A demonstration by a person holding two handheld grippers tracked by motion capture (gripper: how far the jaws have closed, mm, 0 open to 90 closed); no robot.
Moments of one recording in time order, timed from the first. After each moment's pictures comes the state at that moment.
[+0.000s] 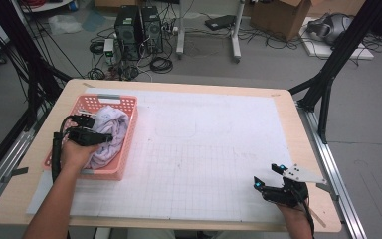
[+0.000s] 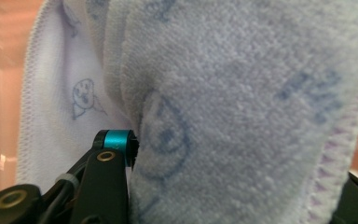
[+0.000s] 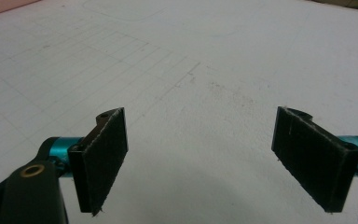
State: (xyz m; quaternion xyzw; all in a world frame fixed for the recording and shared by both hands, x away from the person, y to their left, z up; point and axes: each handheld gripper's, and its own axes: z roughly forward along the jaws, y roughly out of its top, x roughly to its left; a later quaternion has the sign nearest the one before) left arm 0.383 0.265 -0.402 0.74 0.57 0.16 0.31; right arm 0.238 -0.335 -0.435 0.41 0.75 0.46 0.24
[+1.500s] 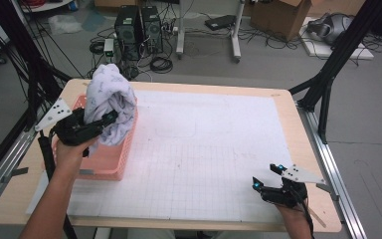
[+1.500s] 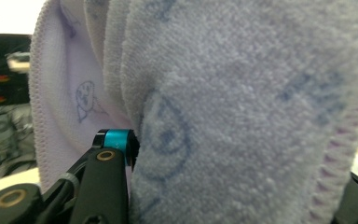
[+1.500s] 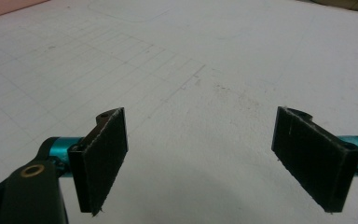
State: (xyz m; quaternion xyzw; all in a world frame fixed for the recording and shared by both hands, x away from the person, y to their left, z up) left arm 0.328 0.243 -0.330 0.65 0.29 0.25 0.66; right arm 0.238 -0.332 -0.435 0.41 0.75 0.46 0.24
